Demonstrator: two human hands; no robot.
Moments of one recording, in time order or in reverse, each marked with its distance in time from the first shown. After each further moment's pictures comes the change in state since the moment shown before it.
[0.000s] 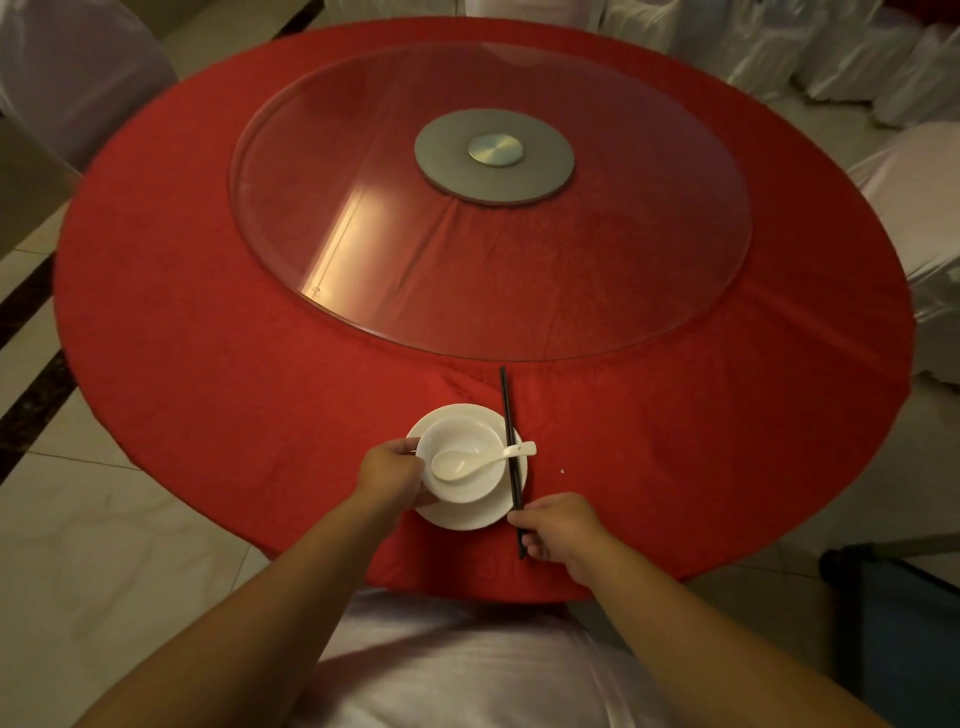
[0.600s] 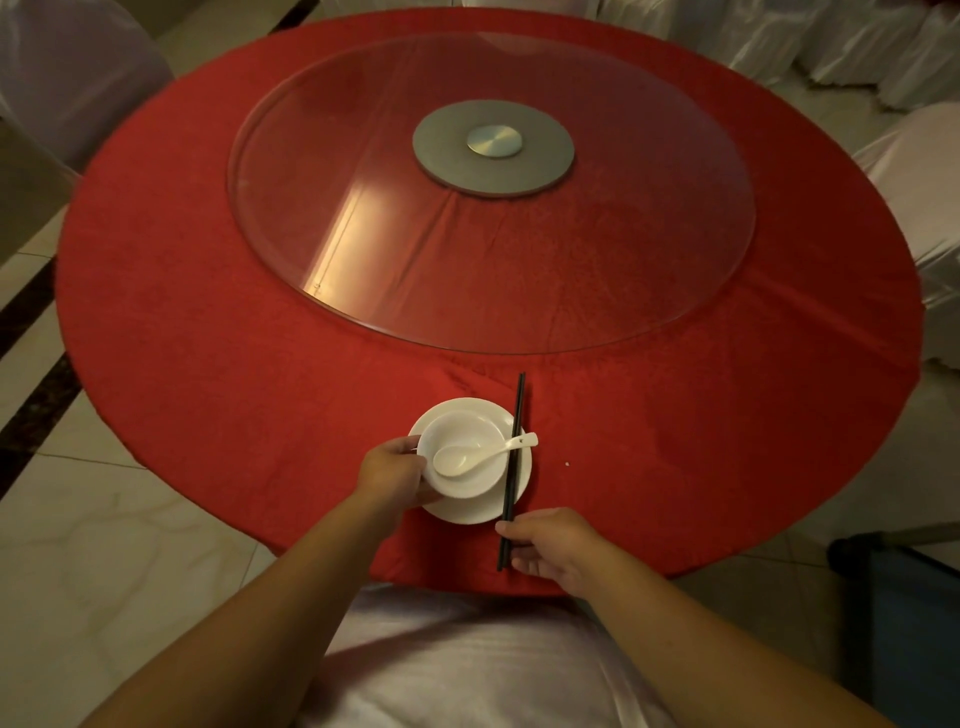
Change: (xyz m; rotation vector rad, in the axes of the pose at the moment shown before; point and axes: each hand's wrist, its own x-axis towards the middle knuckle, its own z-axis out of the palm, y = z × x) left_hand -0.001 -0.005 -0.003 -0.070 -0.013 -0.049; right_hand 0.003 0.025 0.013 0.134 -0.152 0.082
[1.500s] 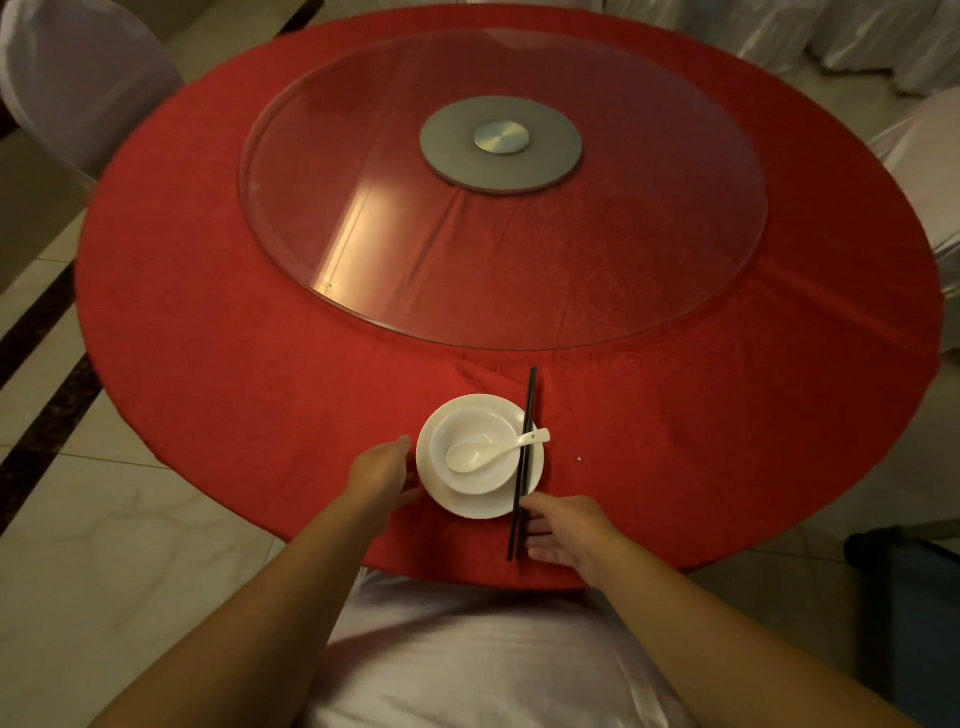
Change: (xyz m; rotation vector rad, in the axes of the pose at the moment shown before) left_hand 0.016 -0.005 -0.029 -0.058 0.068 -0.026; right_hand -0.004 -0.007 0.001 0.032 0.043 -0.034
